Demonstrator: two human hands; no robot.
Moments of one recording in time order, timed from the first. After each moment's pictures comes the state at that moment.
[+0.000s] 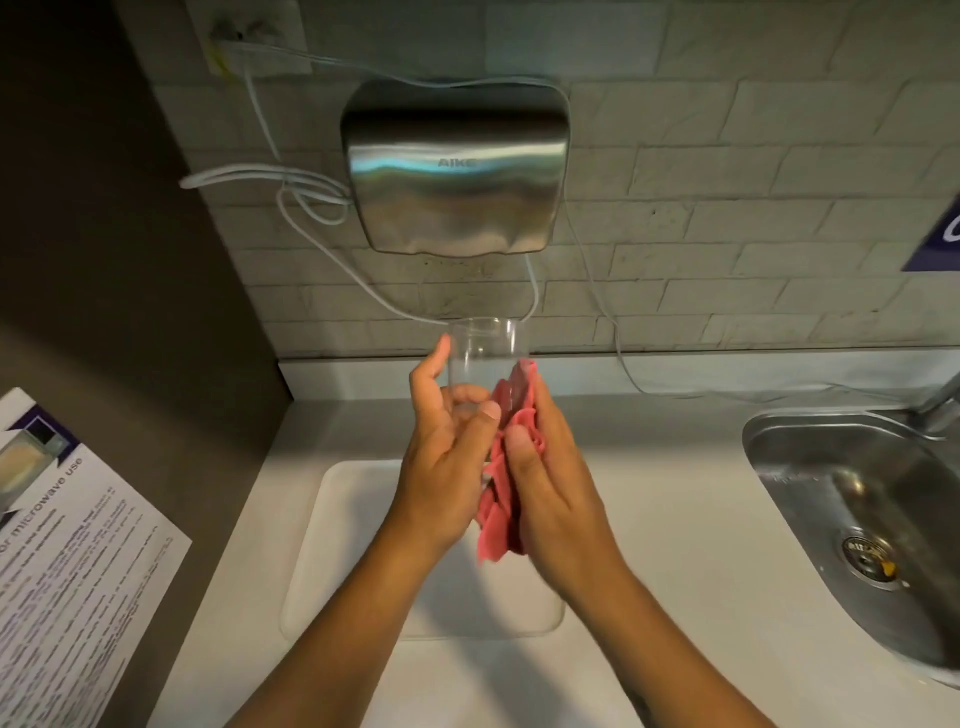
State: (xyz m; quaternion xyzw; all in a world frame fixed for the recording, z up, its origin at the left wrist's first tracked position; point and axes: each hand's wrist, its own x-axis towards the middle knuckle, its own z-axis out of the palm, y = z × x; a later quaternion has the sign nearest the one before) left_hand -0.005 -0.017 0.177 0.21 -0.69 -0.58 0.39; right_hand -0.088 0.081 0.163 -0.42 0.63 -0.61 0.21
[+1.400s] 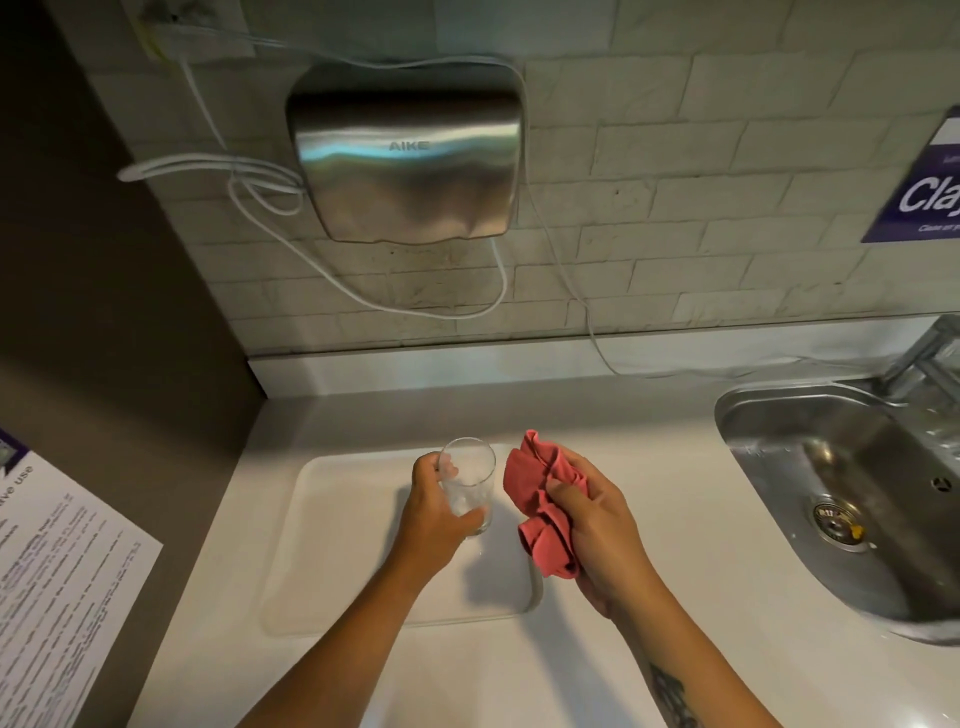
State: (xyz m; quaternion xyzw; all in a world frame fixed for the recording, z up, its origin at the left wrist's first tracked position) left_hand -0.028 -0.044 -0.003 0.39 -0.74 -0.50 0.23; right_hand -0.133 0.128 0.095 -0.12 0.63 -0.67 0.37
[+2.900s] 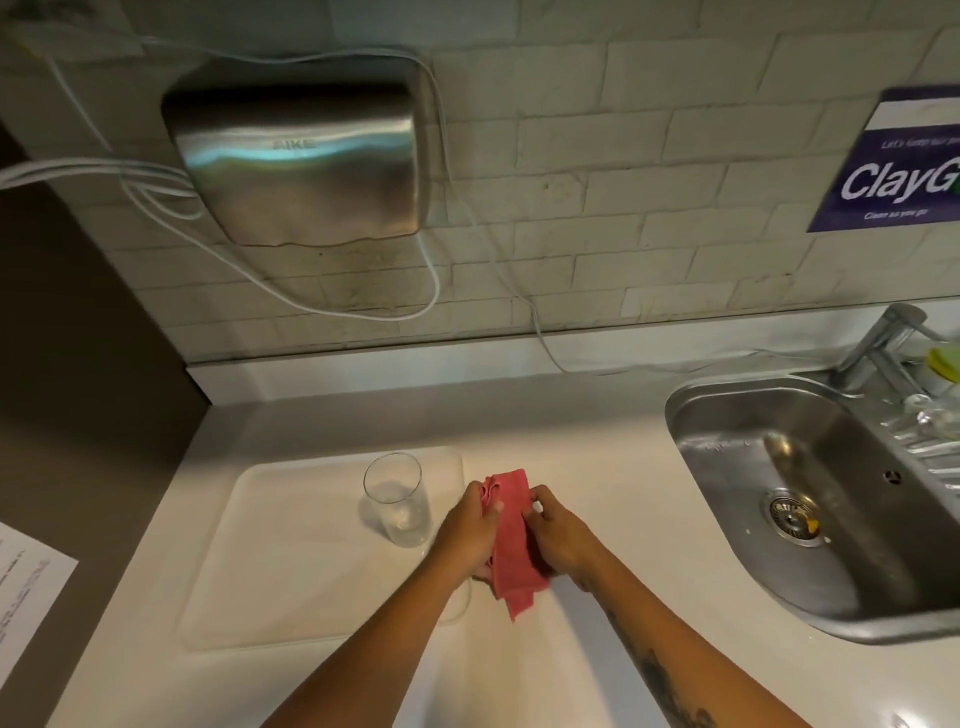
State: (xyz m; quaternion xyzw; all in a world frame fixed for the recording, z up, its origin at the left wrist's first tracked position) left_hand -0.141 0.043 -0.010 0.44 -0.72 -0.54 0.01; right_hand -0.249 0.155 -0.010 -0.27 0.79 -0.34 0.43
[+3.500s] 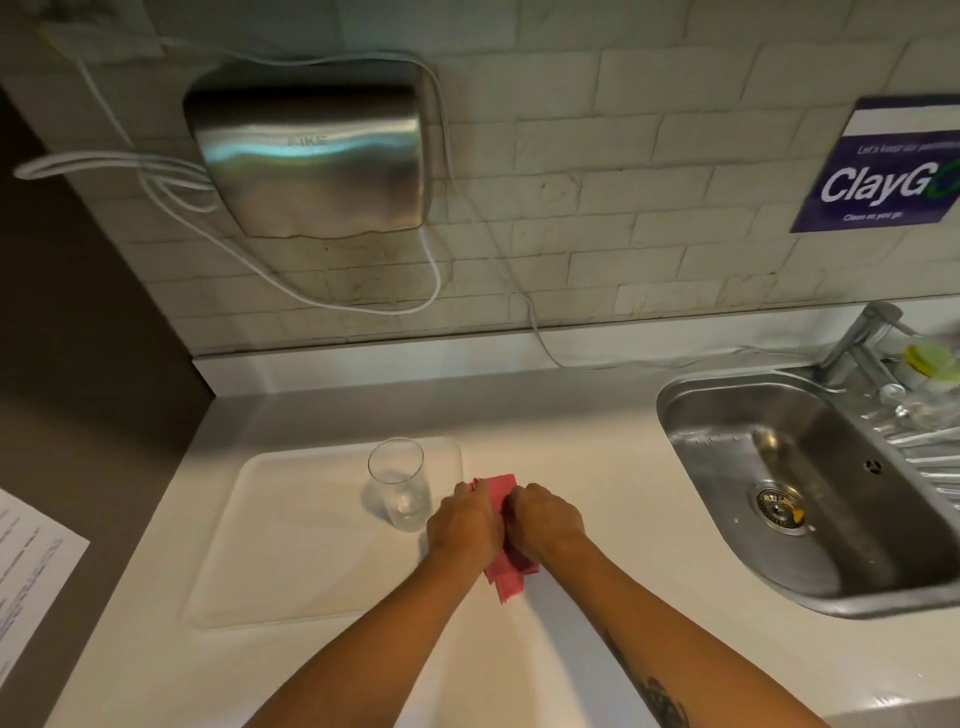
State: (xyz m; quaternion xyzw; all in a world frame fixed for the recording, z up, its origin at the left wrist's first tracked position) left_hand -0.133 0.061 -0.012 0.43 -0.88 -0.19 -0.04; right_hand -0.227 0.131 -0.011 -0.40 0.89 -0.01 0.22
